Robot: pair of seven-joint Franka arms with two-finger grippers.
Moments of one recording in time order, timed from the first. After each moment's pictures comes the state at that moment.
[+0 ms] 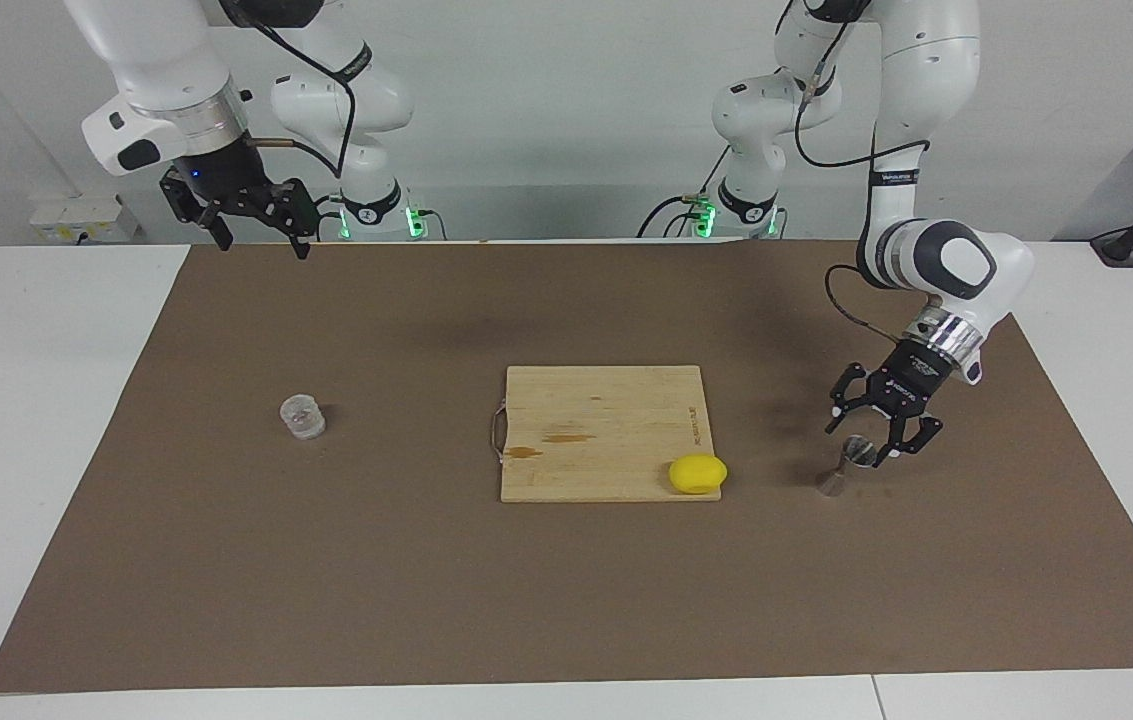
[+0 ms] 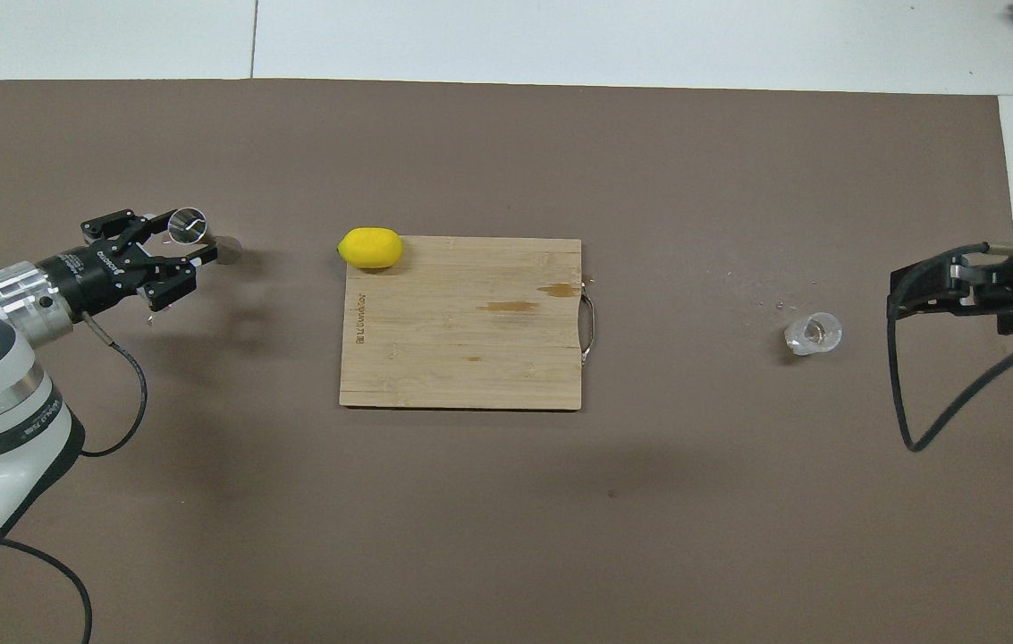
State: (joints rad) left arm 0.20 0.22 -0.13 -2.12 -1.47 2.39 -1.19; right arm 0.05 -0.03 0.03 -1.55 -0.02 1.47 0.23
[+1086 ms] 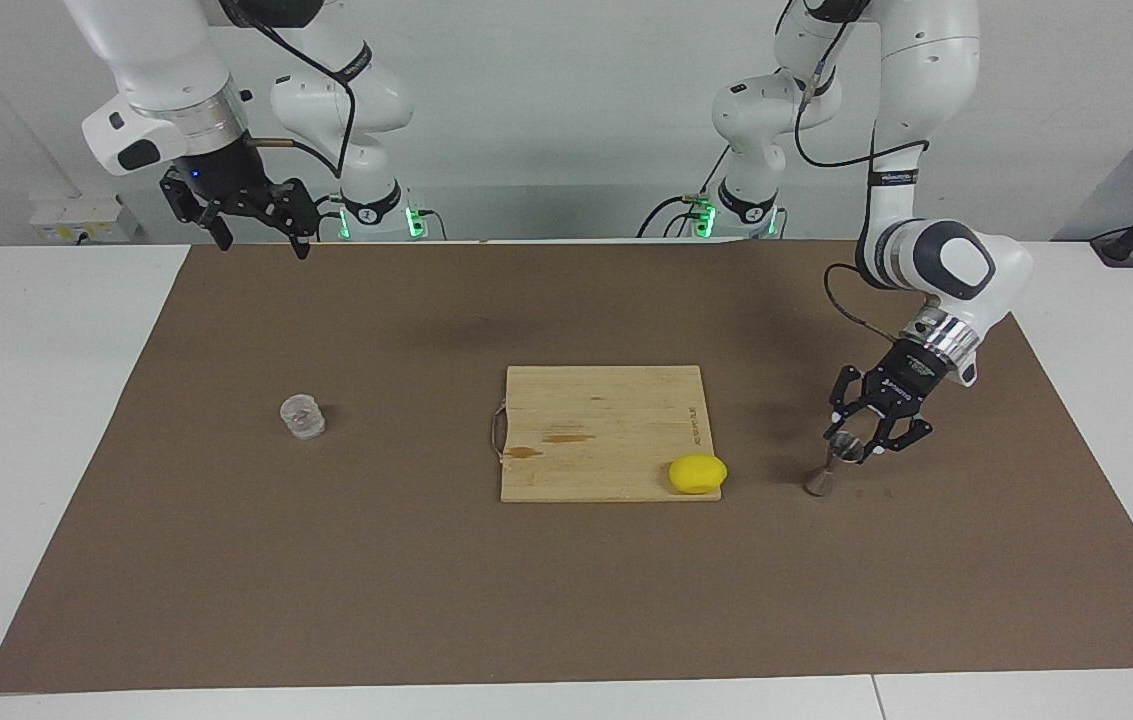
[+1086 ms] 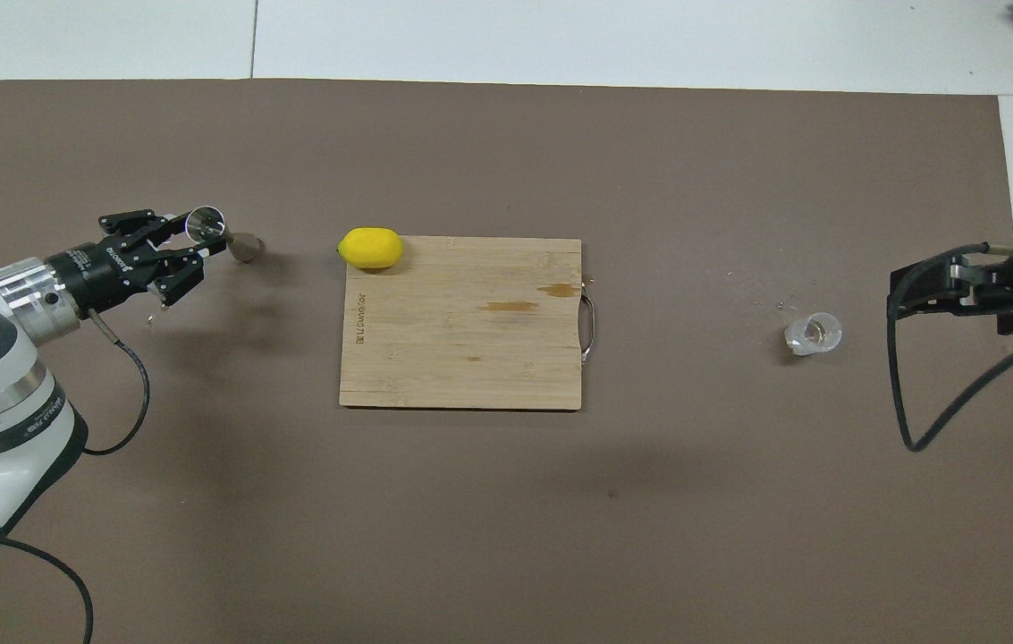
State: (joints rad) left arm 0.20 0.21 -0.15 -2.10 -1.48 2.34 -1.21; right arm 0.05 -0.03 0.03 -1.55 -0.02 1.47 0.23
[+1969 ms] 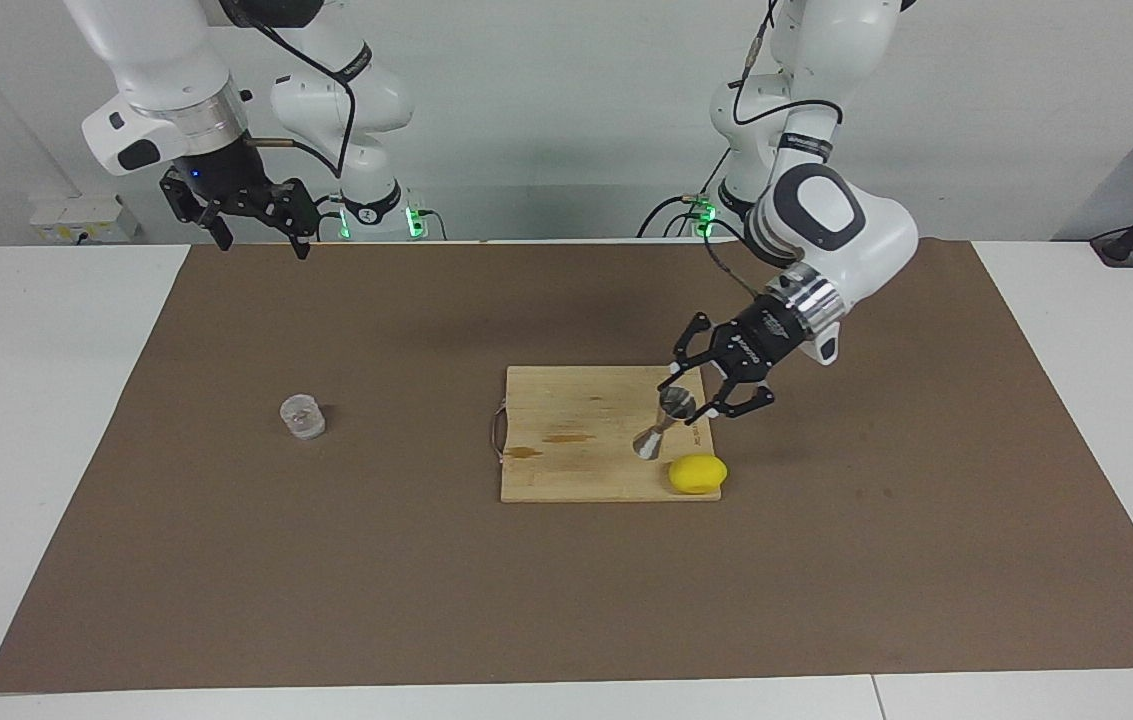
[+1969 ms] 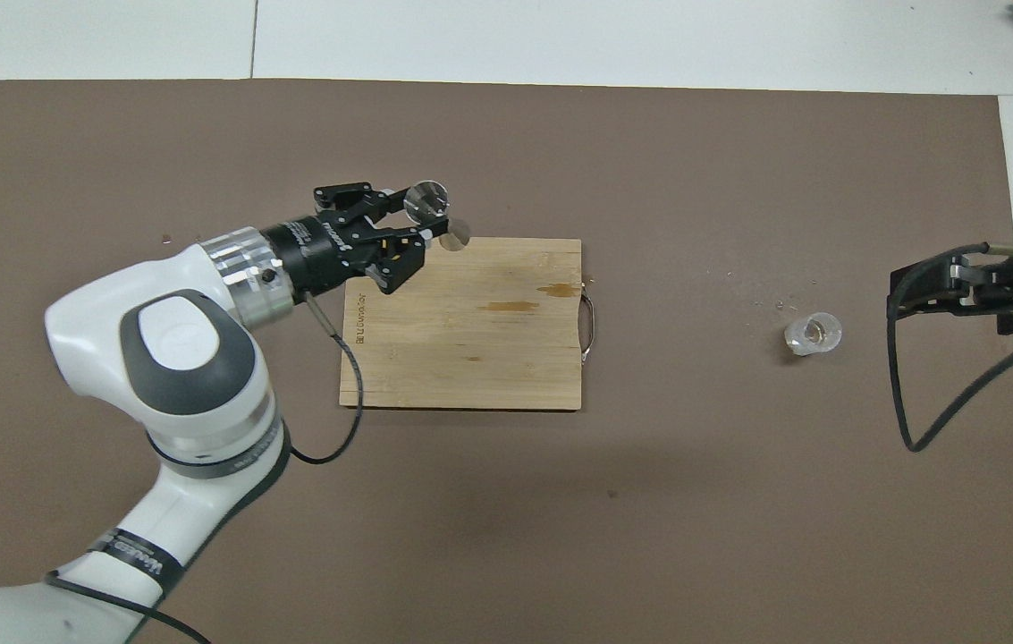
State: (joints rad) left arm -0.06 0.16 -0.43 -1.99 -1.62 2.64 -1.51; right arm 0.05 -0.03 0.03 -1.55 -0.02 1.47 0.23
